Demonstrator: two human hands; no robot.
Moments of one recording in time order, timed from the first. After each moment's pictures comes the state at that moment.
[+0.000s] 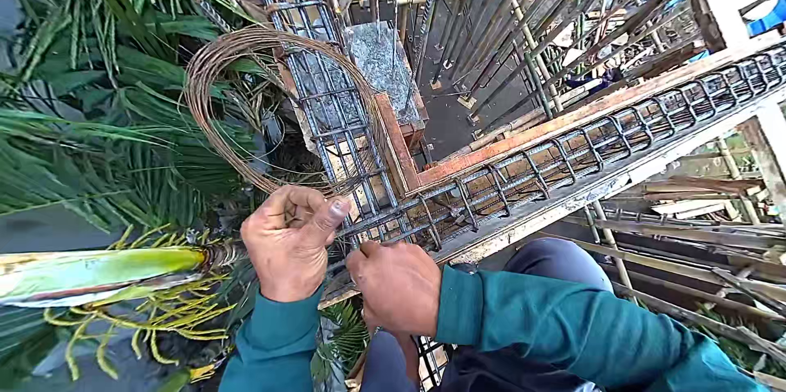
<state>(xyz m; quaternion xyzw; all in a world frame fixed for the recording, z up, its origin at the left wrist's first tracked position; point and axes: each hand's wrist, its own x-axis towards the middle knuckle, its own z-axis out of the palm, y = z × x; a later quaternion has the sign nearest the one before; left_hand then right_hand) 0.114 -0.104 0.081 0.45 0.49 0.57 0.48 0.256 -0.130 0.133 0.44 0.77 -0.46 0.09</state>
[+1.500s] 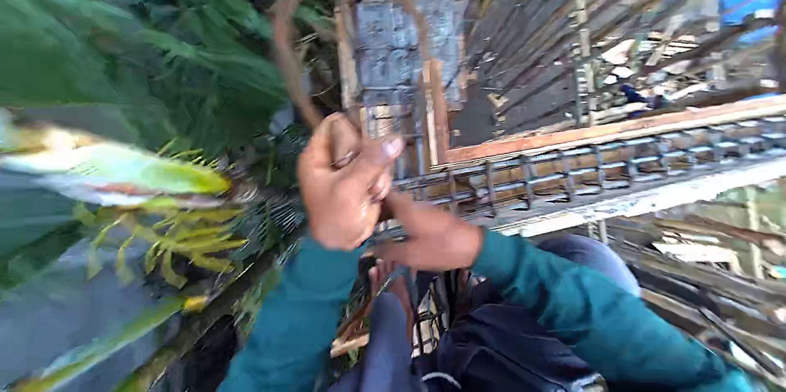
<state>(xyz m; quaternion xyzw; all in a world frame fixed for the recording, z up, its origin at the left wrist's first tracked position) 0.116 -0.124 0.104 0.35 0.40 0.63 0.57 0.256 -0.136 0.104 0.40 0.63 -0.66 -0.07</state>
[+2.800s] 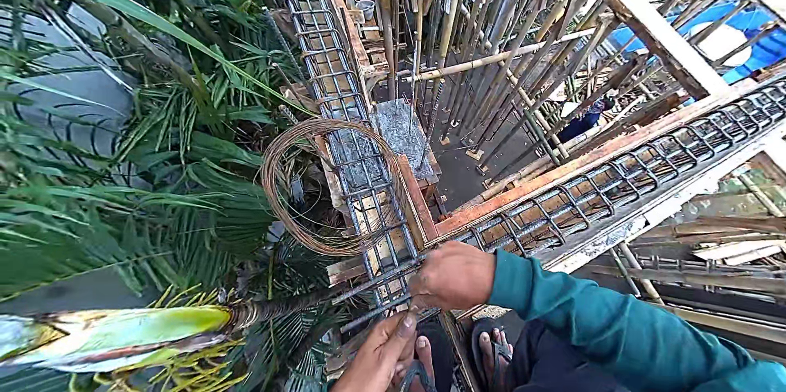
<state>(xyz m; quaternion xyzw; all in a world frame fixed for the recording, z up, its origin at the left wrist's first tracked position) 0.105 -0.182 0.051 0.40 0.38 0.24 0.80 0.313 -0.080 0.118 0.27 0.88 -0.37 0.10</state>
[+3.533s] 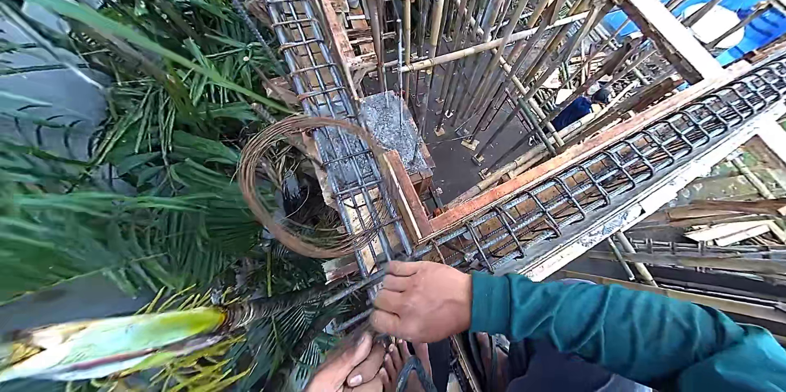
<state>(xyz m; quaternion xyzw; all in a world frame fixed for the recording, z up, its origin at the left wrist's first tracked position) 0.065 -0.180 0.084 0.03 0.24 0.23 0.94 0.289 -0.107 0.080 0.16 0.97 -0.09 -0.17</state>
